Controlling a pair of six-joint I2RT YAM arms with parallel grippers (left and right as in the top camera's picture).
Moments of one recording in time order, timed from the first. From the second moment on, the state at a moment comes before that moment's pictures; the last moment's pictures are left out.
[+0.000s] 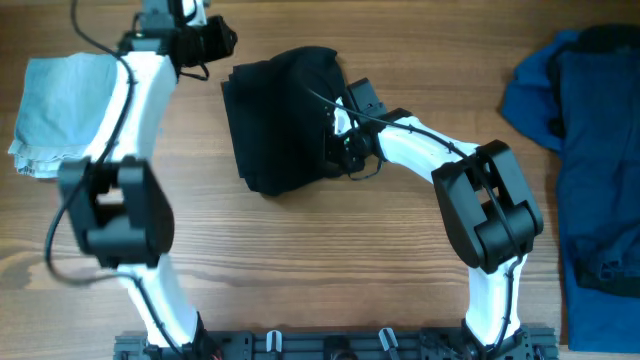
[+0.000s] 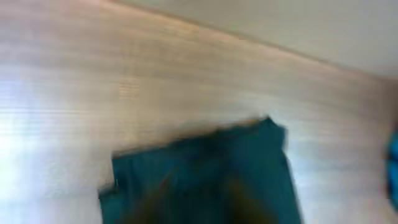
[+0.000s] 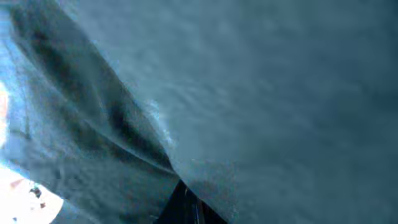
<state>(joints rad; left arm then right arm) -0.01 2.07 1.79 -0.58 0.36 -0.27 0.47 2.12 1.32 -0.37 -0.58 0.59</state>
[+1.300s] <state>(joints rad) -0.07 2.18 1.58 -0.80 0.34 -0.30 0.37 2.01 1.33 -0.25 -0.39 0.44</state>
